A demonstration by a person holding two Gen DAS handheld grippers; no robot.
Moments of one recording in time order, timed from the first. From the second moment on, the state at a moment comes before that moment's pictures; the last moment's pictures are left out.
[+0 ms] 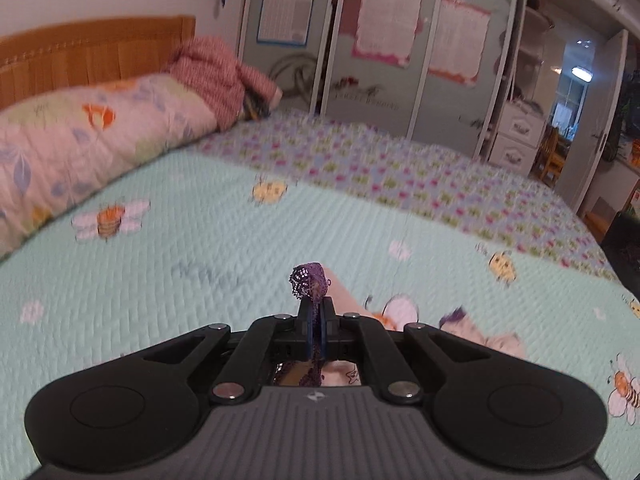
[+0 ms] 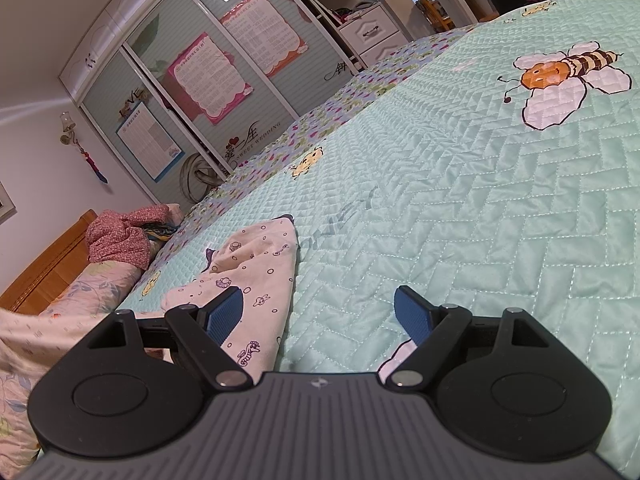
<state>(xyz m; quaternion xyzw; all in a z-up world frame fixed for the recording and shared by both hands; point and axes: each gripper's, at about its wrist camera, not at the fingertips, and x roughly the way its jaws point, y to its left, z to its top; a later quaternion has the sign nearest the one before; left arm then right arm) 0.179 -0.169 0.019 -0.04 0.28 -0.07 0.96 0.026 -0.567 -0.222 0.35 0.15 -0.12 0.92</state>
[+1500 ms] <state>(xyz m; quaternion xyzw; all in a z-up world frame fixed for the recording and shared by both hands) 0.069 -0.037 -0.124 -0.20 0.31 0.18 0.91 0.034 -0.567 -0.222 0.36 0.14 -0.11 0.92</state>
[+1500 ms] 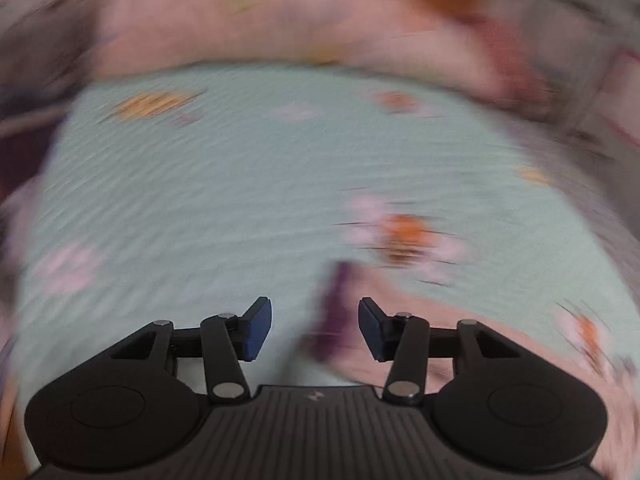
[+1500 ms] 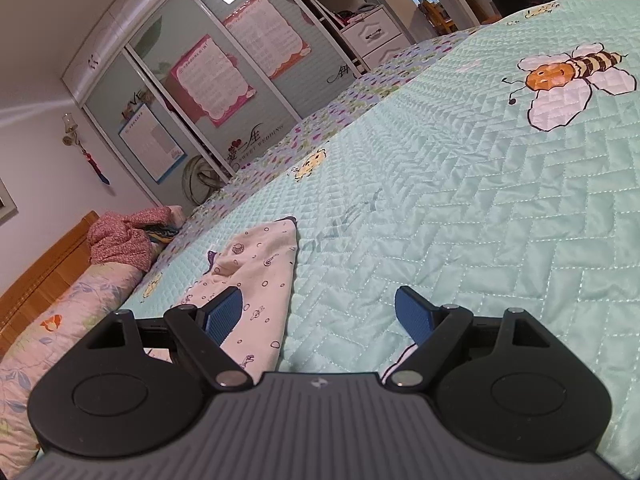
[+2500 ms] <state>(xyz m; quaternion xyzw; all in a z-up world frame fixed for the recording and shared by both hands) 0.349 -0.361 -0.159 0.01 0.46 -0.31 0.83 0.194 -0.635 -0.229 0.43 0.22 0.08 0.87</state>
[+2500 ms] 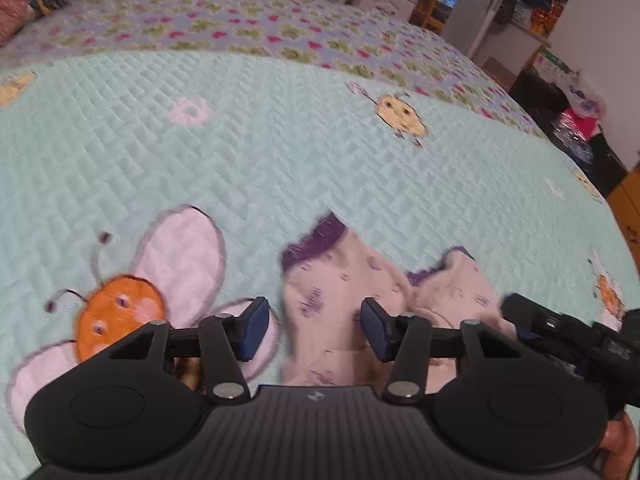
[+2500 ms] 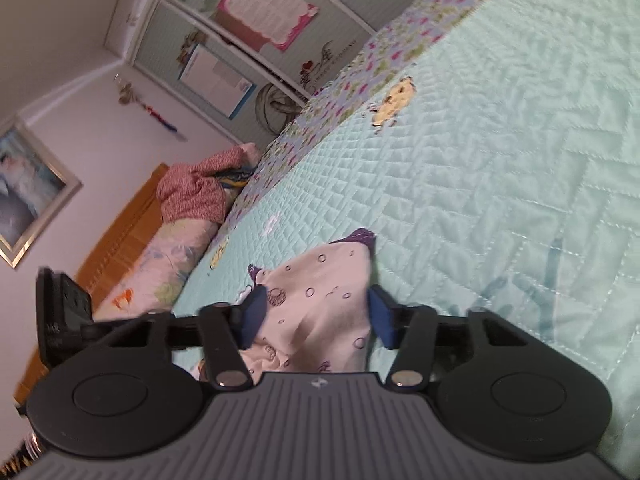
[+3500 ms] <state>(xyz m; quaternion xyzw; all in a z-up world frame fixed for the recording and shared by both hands) 0.317 -0.323 -0.150 0.06 0.40 -0.33 0.85 0.187 -0.656 -0.240 0.49 0.22 0.07 0.84</state>
